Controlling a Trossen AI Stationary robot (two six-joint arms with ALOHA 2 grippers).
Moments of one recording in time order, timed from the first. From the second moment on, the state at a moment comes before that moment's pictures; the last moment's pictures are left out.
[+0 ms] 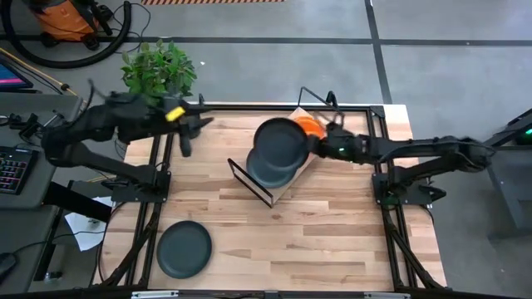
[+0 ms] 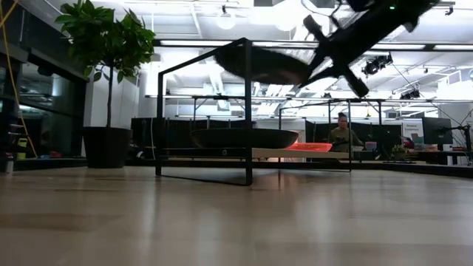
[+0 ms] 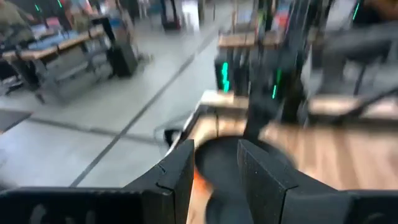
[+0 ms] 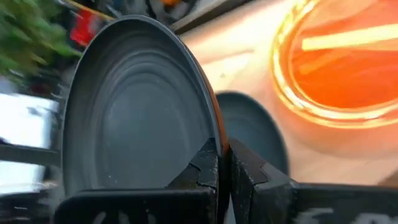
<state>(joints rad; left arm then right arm) 0.00 0.98 1.44 -0.70 -0.40 0.07 -0.15 1.14 0.71 -0.11 0.30 1.30</state>
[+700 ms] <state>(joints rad) -0.01 0.81 1.16 -0.40 -0.40 -0.04 -0.15 1.57 1.12 -0.53 0.33 1.02</state>
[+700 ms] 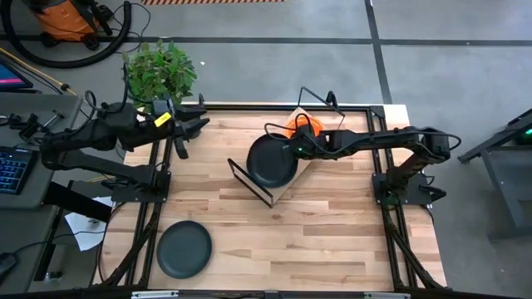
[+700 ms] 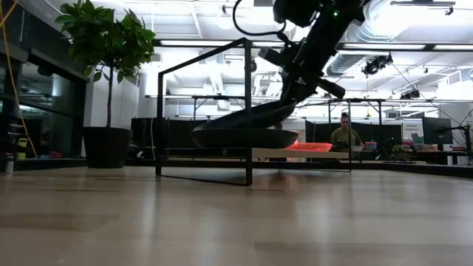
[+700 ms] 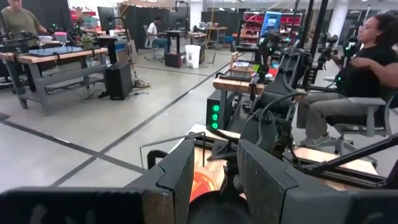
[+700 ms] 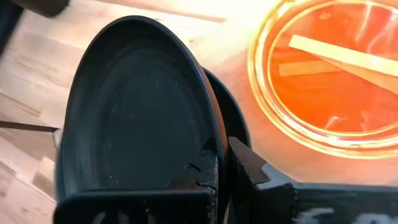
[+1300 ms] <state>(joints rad) -0.01 0.81 1.16 -0.40 -0.40 -0.03 -0.15 1.57 1.12 -0.50 0.28 0.99</state>
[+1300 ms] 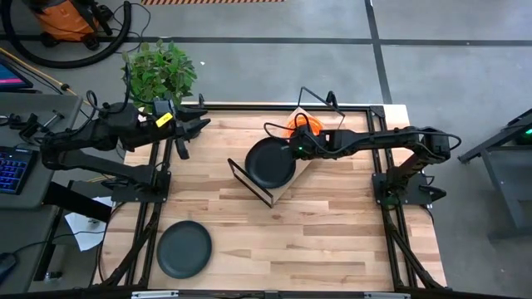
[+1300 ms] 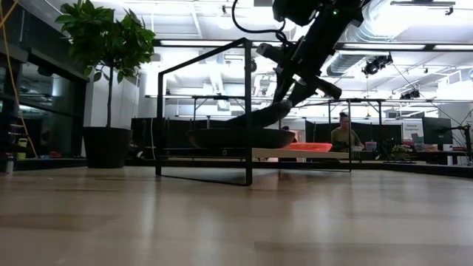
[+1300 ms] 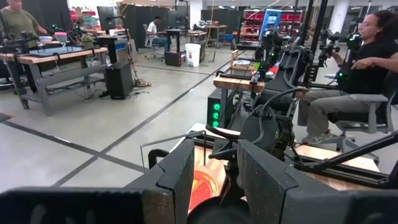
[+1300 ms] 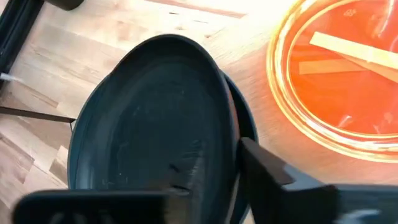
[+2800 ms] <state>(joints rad) -0.05 0.84 0.48 0.47 -0.17 -0.38 0.02 0.80 0.53 0.08 0.25 0.71</state>
